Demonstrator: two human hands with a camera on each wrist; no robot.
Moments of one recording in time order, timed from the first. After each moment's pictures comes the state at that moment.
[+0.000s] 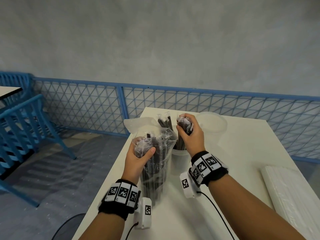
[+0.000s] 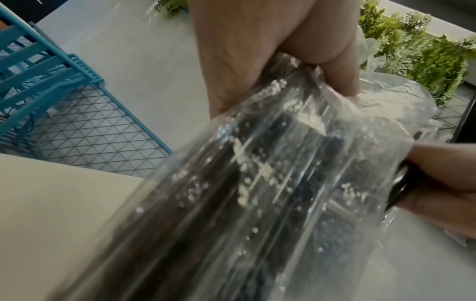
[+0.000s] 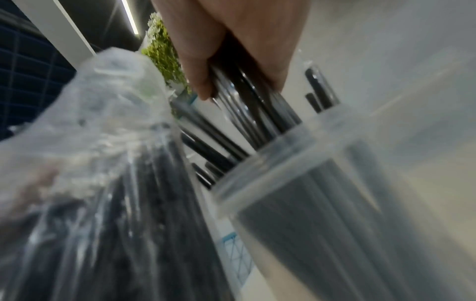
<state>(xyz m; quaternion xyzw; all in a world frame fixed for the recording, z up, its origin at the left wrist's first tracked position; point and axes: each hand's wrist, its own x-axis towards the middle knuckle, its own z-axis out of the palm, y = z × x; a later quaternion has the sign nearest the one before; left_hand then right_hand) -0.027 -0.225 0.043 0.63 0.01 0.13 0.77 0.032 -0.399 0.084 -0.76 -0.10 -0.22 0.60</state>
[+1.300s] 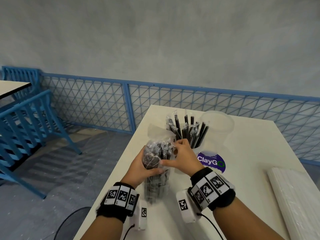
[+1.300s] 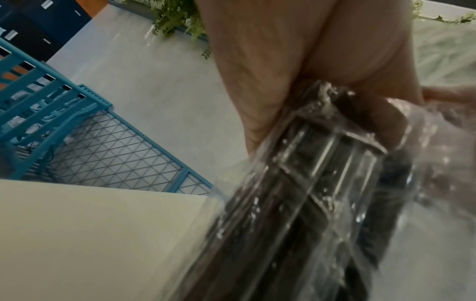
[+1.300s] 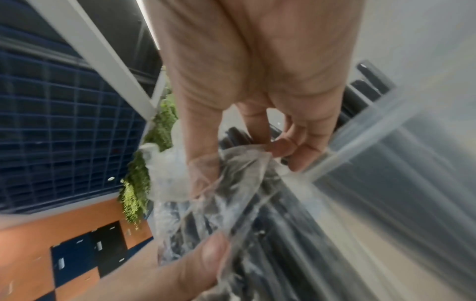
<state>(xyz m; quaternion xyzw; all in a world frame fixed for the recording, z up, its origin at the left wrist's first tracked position) -0.041 -0.203 0.019 0.72 -0.05 -0.02 0.70 -0.019 -0.373 0.080 -0.92 -0.16 0.04 0.37</state>
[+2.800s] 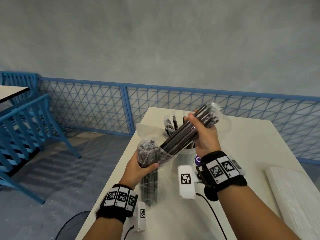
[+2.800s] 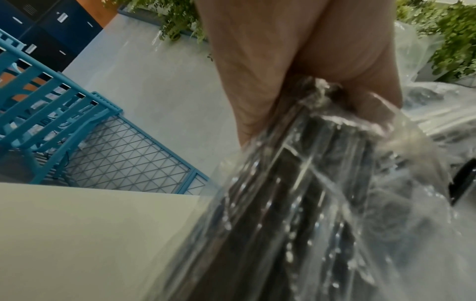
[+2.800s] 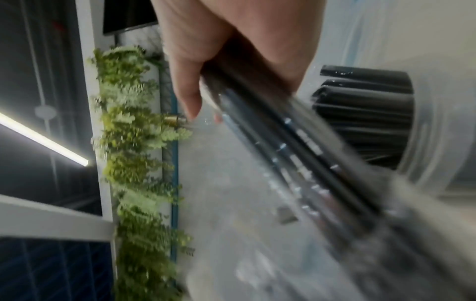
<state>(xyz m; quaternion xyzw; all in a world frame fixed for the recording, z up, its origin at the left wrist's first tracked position) -0.041 -0.201 0.022 0.76 0.02 0.04 0.65 0.000 -0.397 0.128 -0.48 0.04 -0.07 0.87</state>
